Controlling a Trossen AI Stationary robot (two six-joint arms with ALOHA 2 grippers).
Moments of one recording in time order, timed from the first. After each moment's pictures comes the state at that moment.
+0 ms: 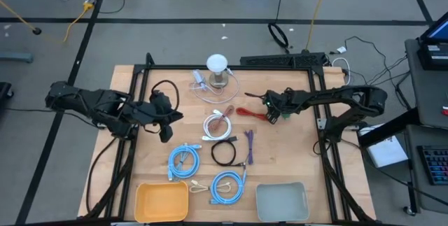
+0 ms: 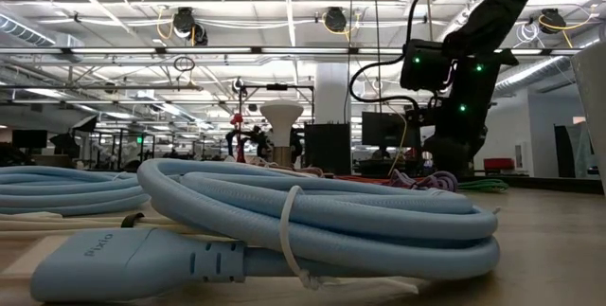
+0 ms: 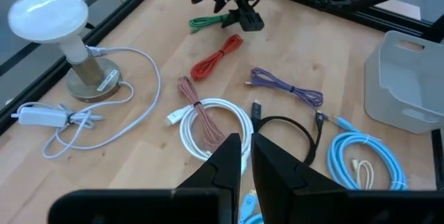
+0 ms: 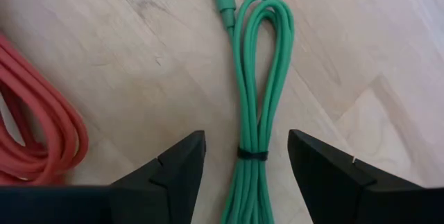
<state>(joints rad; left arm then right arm) -0.27 1.03 1.17 -0.86 -0.43 -0.53 -0.36 1.53 0.63 -0.43 0.34 0.27</state>
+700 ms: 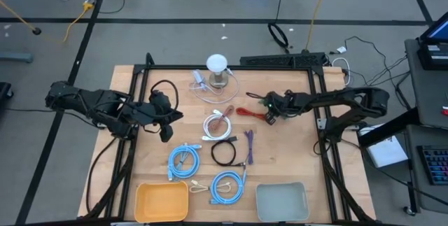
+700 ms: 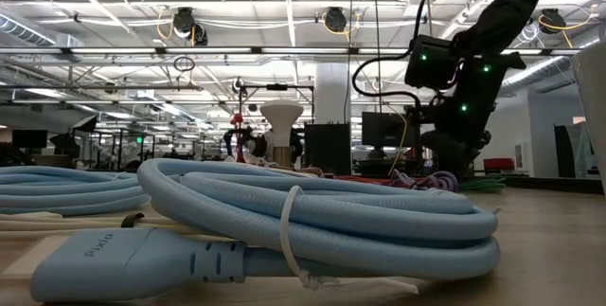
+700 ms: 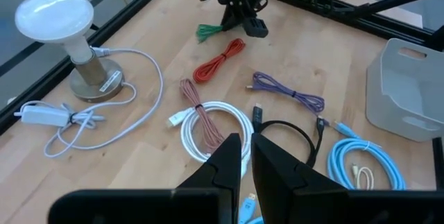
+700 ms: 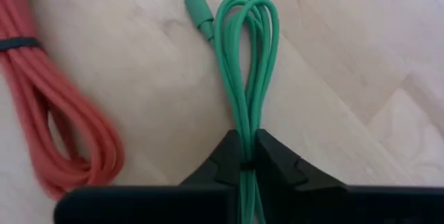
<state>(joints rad) -0.28 1.03 1.17 -0.86 -0.45 -0.55 -0.31 1.49 0.52 -0.38 0.27 0.39</state>
